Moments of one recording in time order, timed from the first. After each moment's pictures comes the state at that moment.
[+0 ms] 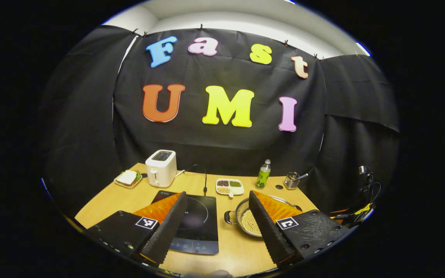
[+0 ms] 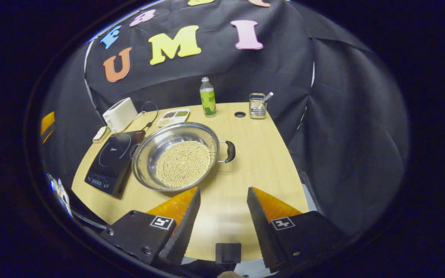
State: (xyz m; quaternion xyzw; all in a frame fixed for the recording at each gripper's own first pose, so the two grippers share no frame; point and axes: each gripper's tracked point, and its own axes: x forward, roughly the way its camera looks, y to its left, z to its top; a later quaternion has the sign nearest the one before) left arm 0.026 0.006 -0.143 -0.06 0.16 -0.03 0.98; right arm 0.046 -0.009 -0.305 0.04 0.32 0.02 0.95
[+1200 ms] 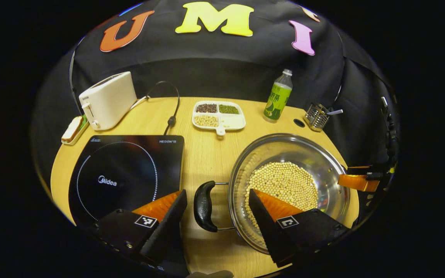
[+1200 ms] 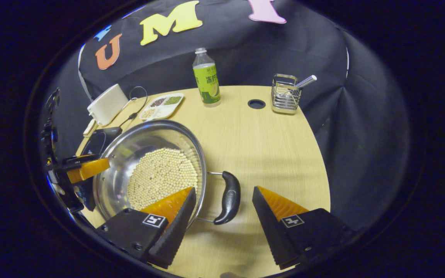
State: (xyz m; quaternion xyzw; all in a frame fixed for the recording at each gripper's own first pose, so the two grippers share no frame) left arm 0.164 -0.069 -0.404 -0.03 0.42 -0.06 0.90; right arm 0.230 0.003 -0.391 0.02 0.42 0.09 0.90
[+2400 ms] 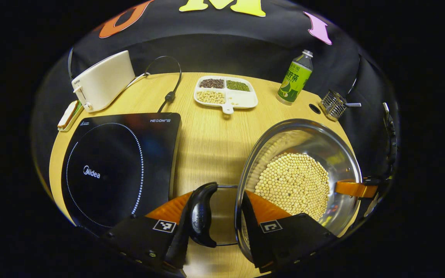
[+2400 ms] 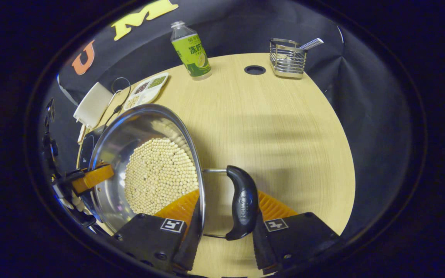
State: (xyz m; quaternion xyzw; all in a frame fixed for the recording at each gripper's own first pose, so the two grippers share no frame) left arm 0.162 -0.075 -0.430 -0.05 0.49 -0.05 0.87; right arm 0.223 0.024 -0.418 0.08 0.51 0.07 0.85
